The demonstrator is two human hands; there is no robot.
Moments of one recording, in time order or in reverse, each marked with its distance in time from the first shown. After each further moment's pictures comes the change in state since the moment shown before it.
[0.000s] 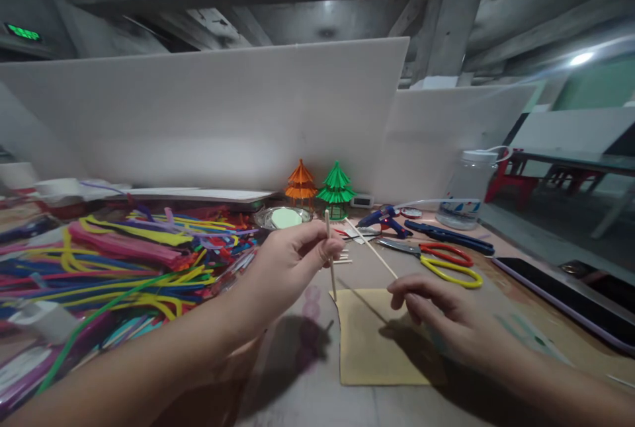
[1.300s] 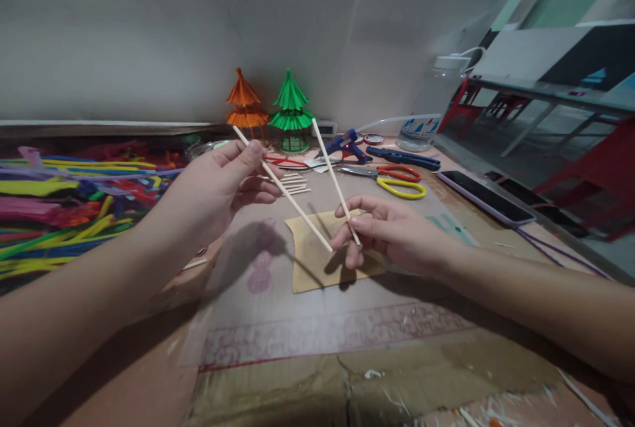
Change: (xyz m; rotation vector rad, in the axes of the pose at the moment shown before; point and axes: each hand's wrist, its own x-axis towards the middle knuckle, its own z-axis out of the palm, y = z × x) left_hand 0.016 -0.022 0.010 -0.451 0.174 -0.463; right_hand 0.003 -0.019 0.011 1.002 -0.298 0.317
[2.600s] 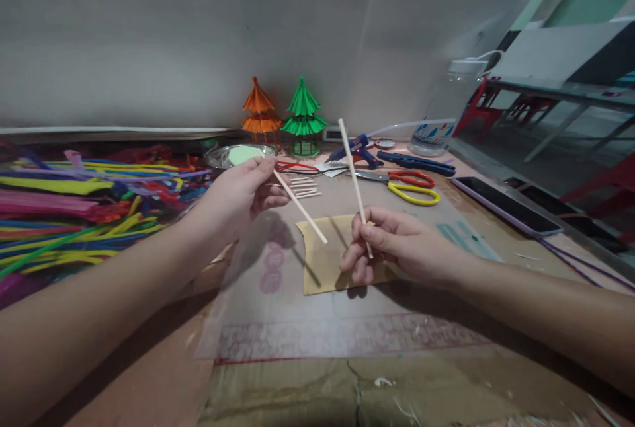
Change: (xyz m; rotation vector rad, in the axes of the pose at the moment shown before) left_hand 0.009 -0.006 0.006 -0.141 0.108 -0.172; right_hand -0.002 0.006 0.005 -0.023 -0.046 0.049
